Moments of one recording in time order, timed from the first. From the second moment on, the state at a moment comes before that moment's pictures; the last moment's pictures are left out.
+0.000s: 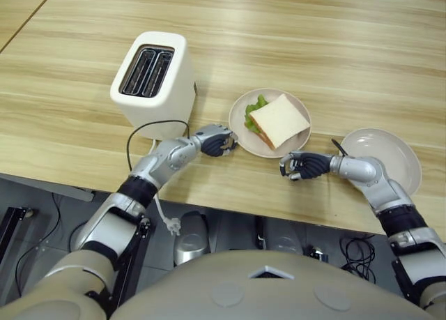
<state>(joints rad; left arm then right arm) -0.47 0.35 -0.53 0.65 0.68 -0.47 -0.19 -0.23 -0.63 0.30 0.49 -0.32 -0.52 0.72</state>
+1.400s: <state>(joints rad) -0.12 0.14 -0.22 0.13 -0.06 -0.42 -0.17 -0.17 -0.26 0.08 0.32 0.36 -0.51 0.84</state>
